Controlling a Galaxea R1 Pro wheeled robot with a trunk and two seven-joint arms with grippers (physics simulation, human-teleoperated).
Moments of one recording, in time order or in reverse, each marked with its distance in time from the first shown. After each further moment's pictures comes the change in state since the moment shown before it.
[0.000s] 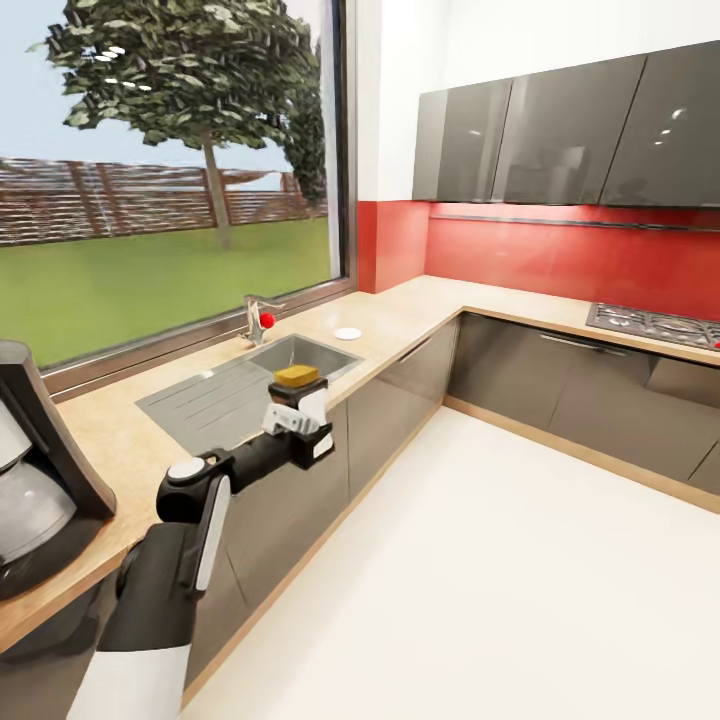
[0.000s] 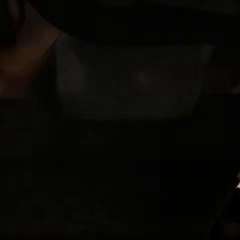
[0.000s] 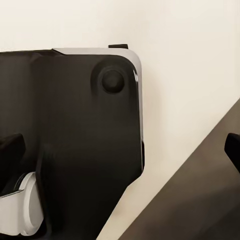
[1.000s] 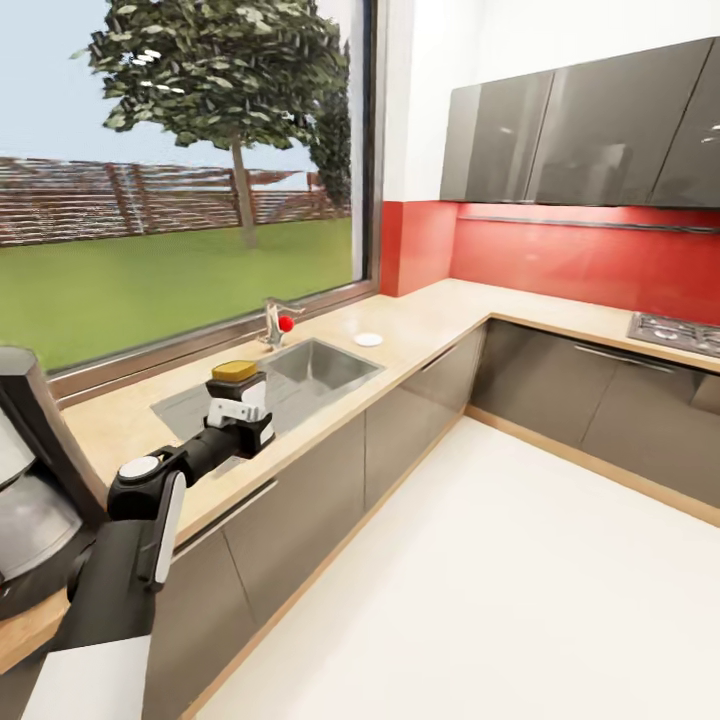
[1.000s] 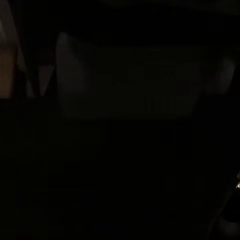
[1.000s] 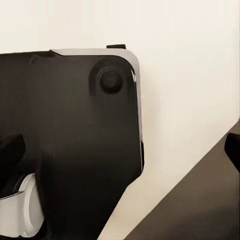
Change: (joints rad) left arm -0.012 0.100 0.112 -0.002 -0.009 0.004 0.160; right arm 0.000 0.000 -0.009 -0.002 -0.005 0.002 -0.004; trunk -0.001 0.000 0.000
